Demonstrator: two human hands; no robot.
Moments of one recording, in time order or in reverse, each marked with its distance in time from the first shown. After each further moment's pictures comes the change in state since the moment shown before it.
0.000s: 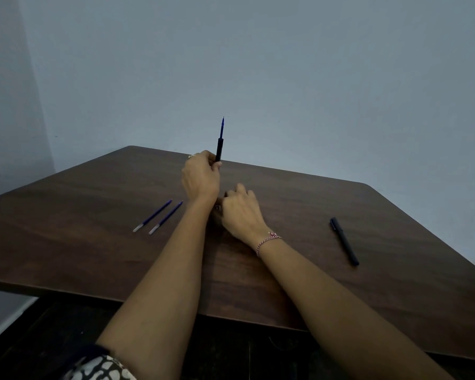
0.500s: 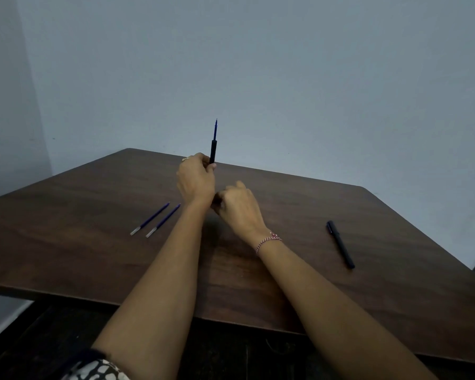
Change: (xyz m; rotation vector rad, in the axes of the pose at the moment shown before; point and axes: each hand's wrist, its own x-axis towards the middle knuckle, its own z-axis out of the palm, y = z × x) left_hand 0.003 0.000 -0.002 -0.024 0.048 -0.054; right_hand 0.005 0.004 -0.008 0.213 0.158 -0.006
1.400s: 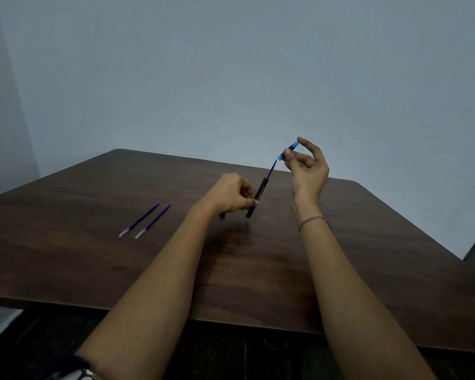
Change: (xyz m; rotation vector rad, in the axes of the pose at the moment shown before) left_hand -0.032 0.025 0.020 -0.064 -0.920 0.317; right_hand -0.010 0.086 -0.065 1.123 0.821 0.629
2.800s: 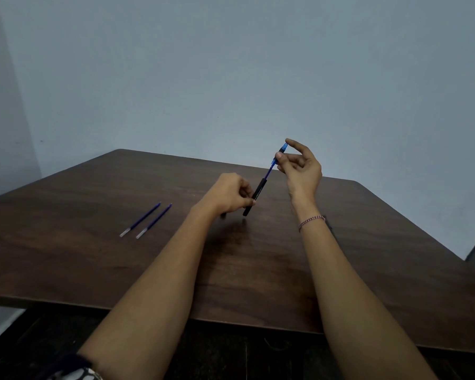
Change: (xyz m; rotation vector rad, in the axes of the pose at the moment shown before) left_hand -0.003 0.002 -0.002 0.153 0.068 -0.013; right_hand -0.002 0.002 0.004 -0.100 -0.133 -0.015
